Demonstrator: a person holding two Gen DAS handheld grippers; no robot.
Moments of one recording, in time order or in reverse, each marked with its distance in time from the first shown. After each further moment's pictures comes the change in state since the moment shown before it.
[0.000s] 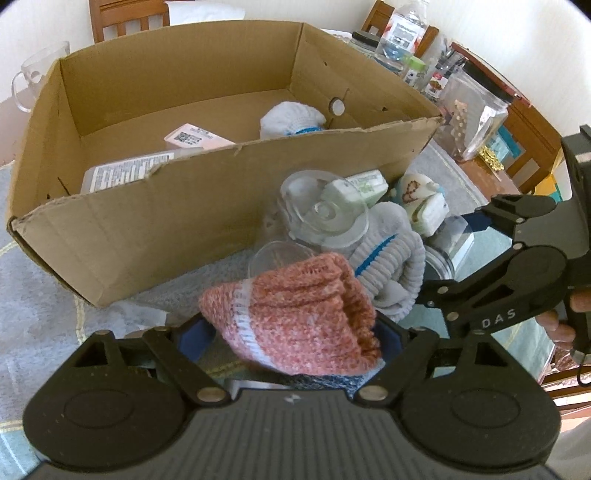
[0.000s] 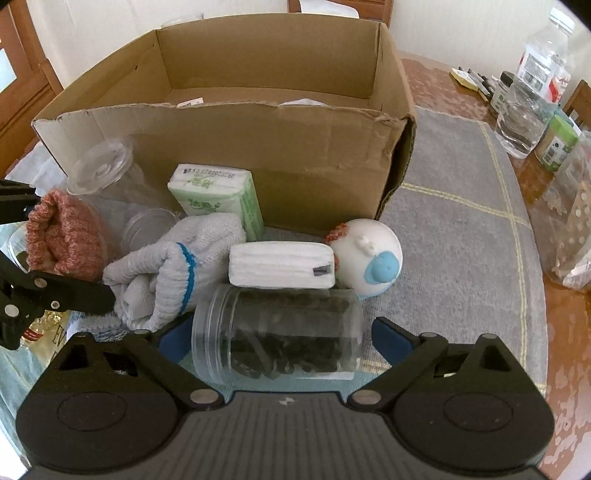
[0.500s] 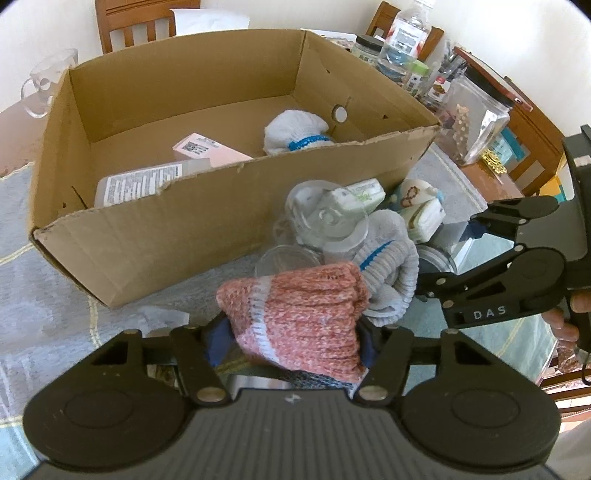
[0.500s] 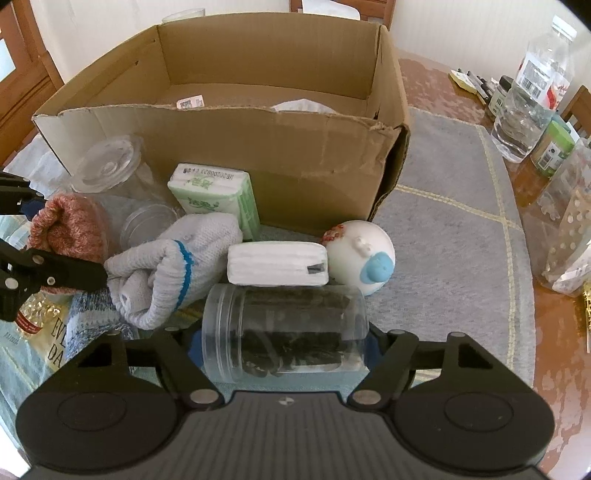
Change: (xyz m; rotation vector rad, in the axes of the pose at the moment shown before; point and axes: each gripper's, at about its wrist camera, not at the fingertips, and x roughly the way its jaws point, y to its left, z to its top) left arm -0.014 -0.004 0.003 -0.001 0.001 0.037; right arm -0.006 -0.006 0.003 -0.011 0.017 -0.017
